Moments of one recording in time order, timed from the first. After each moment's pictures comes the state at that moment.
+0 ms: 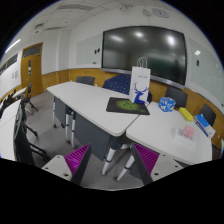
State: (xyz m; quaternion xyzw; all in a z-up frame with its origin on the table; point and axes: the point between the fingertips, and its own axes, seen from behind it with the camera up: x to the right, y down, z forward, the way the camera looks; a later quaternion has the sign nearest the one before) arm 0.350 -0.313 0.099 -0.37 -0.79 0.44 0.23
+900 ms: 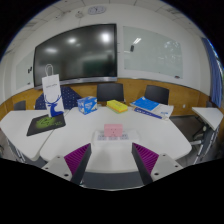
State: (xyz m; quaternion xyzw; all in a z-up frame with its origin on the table) arm 0.148 -0.047 0.082 -0.61 -0.59 0.37 0.38
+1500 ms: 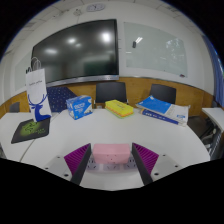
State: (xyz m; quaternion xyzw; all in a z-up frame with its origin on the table) arm -0.010 -0.039 0.023 -0.60 -0.59 0.39 0.38
